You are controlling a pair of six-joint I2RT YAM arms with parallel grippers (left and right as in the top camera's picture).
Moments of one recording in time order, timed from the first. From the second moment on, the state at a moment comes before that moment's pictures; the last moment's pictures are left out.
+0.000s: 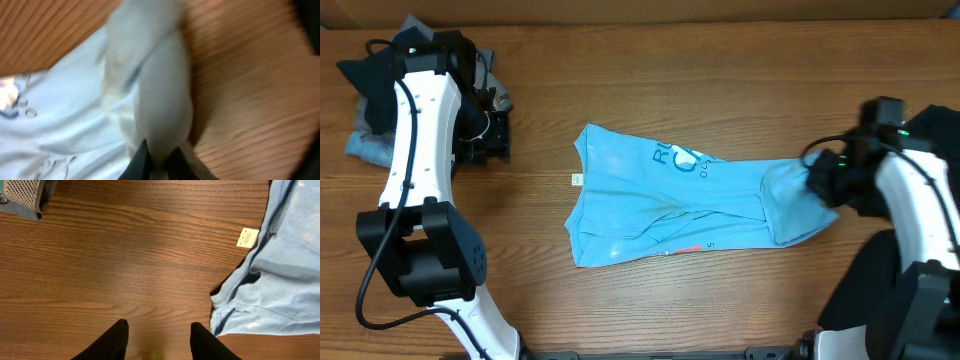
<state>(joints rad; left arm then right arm) 0.11 1.99 1.88 -1.54 0.03 -0.04 -0.14 1.61 1.20 -1.04 -0.16 0.35</state>
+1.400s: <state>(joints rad) 0.02 1.99 1.76 -1.37 0.24 -0.03 0.18 1.61 1.23 -0.92 -0.07 0.49</state>
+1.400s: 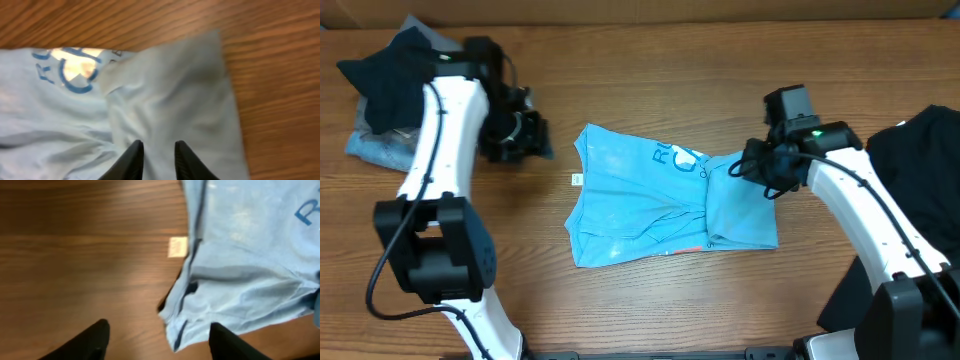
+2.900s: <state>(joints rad) -0.03 2.03 1.77 -1.40 0.25 -0.17 0.16 1.63 1.23 -0.96 -0.12 0.49</state>
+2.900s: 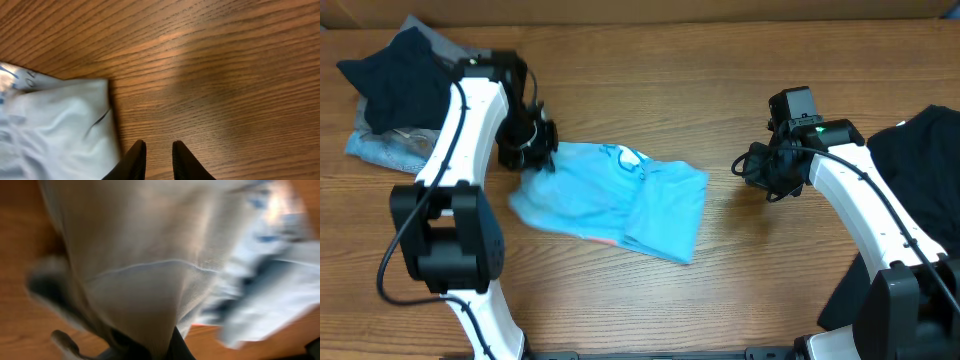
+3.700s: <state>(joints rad) -0.69 2.11 1.82 -1.28 0.24 -0.37 0.12 1.63 1.23 -0.98 -0.13 0.48</state>
